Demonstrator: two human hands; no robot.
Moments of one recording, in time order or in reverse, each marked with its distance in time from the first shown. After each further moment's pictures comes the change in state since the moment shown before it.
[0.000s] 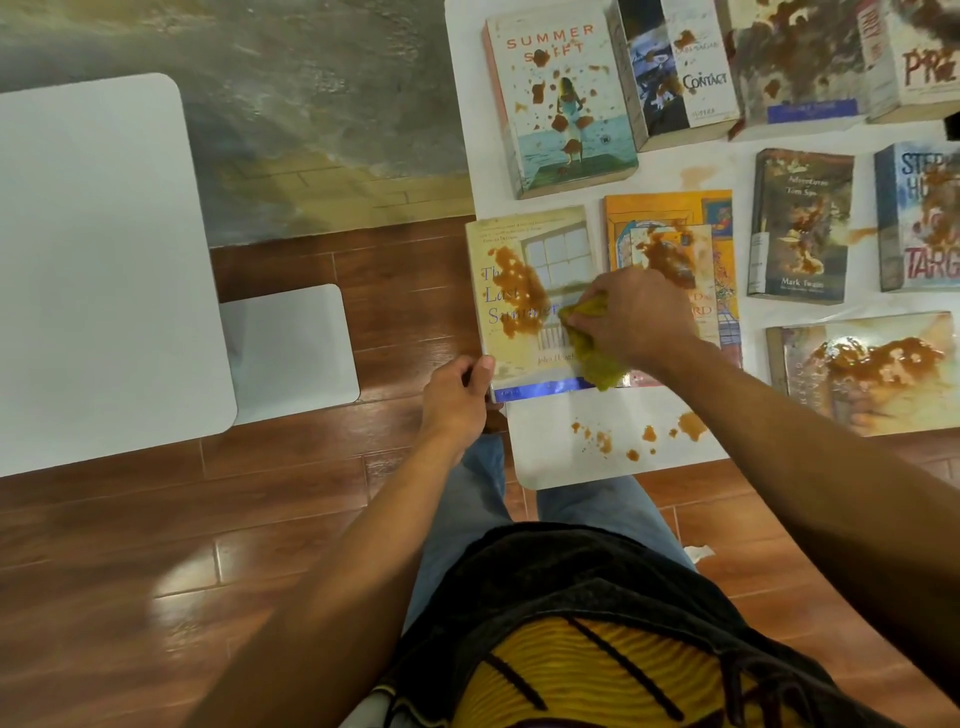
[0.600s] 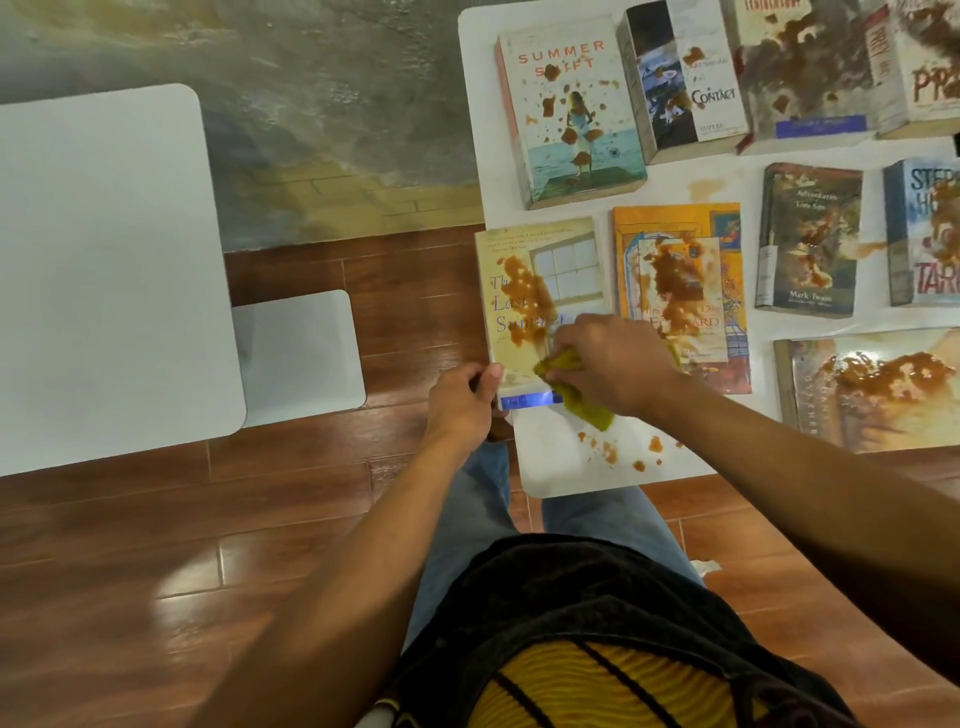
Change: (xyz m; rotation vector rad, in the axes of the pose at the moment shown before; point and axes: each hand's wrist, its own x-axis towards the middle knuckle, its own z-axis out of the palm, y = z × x) left_hand -0.001 0.008 -0.003 0.093 0.006 0.029; right_hand -0.025 -0.012 0.014 -0.188 -0.110 -0.367
